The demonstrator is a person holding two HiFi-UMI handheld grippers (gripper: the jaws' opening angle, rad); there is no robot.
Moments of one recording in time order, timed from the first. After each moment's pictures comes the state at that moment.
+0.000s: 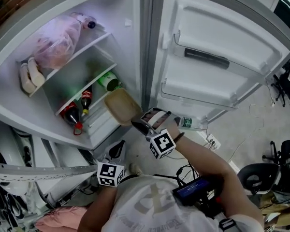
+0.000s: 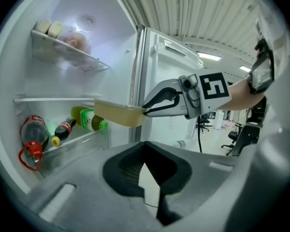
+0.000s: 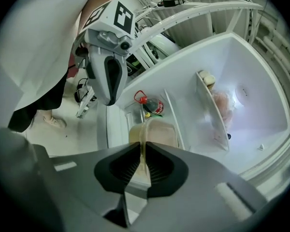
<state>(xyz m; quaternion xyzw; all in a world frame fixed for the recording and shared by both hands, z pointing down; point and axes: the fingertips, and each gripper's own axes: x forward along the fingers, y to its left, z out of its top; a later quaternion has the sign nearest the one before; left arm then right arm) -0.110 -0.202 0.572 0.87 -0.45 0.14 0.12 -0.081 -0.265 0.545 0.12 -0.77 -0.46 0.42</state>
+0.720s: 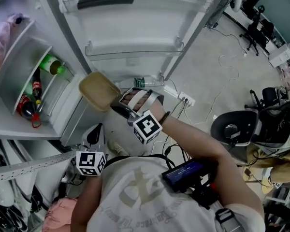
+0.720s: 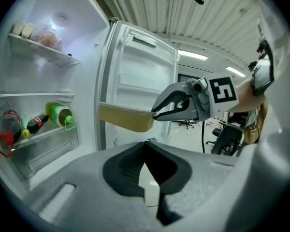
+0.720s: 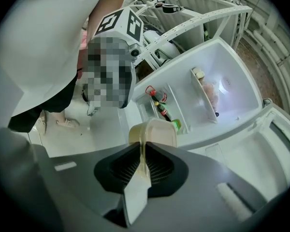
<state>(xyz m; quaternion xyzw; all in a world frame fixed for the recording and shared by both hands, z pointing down) 0.007 -0.127 0.579 0.90 -0.38 0.15 0.12 0.056 -0.162 0.558 0.16 -0.77 -0.41 0.45</state>
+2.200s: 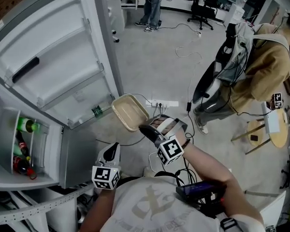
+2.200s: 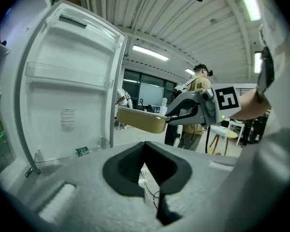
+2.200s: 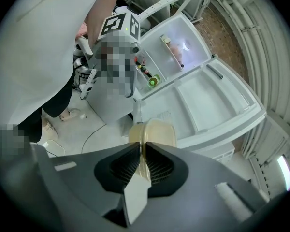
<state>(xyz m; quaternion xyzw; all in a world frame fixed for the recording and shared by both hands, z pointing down) 0.214 -0.010 0.569 0.97 -0.14 0.16 0.09 0.307 0.015 0.555 0.40 -0.70 -0.24 0.54</state>
